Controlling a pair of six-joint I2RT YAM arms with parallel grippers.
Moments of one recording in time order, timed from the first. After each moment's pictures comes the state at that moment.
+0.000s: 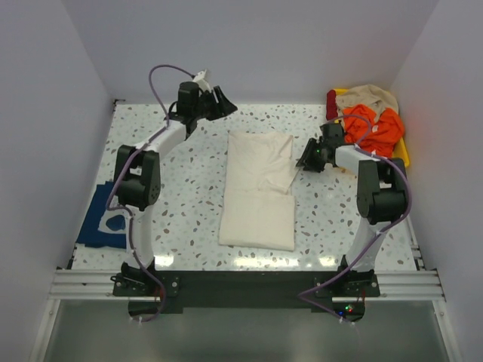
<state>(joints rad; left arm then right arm) -0.26 2.18 1.75 0.07 0.39 -0.56 0.09 1.91 1.19 -0.25 -0.23 0.50</state>
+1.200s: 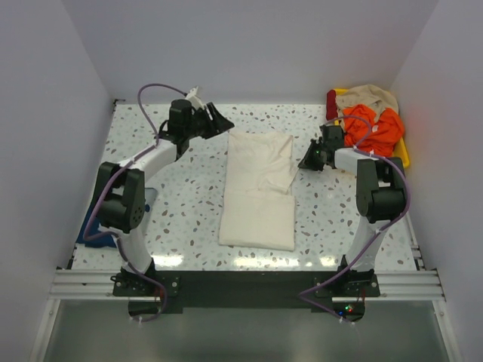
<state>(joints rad) -0.28 1.85 1.31 0.18 0.41 -0.68 0.08 1.93 1.15 -0.14 -0.24 0.50</state>
